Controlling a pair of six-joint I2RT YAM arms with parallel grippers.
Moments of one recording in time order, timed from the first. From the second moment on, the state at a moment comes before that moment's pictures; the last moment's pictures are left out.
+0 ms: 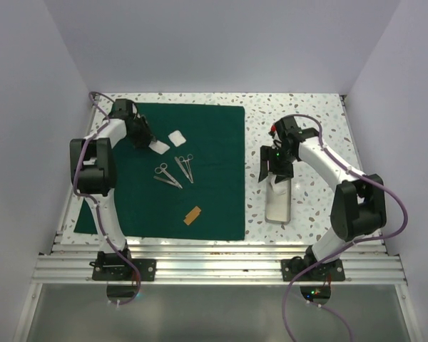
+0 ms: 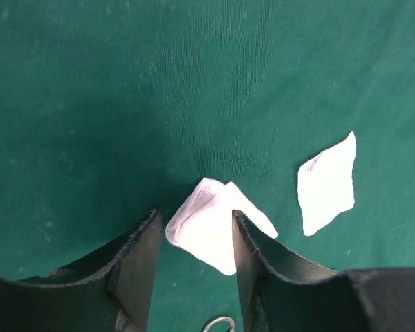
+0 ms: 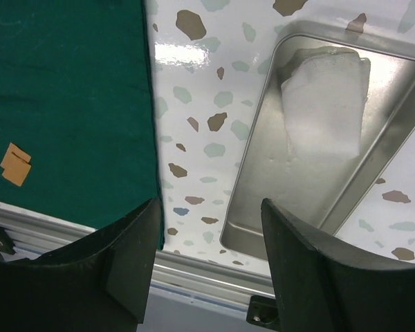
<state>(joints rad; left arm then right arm) 0.05 2.13 1.57 -0.45 0.21 -0.45 0.29 1.63 1.25 -0.92 -0.18 0.33</state>
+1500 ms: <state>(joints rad) 0.05 2.12 1.55 -0.47 0.26 -0.38 0.28 1.65 1.22 -0.89 -0.23 0.32</state>
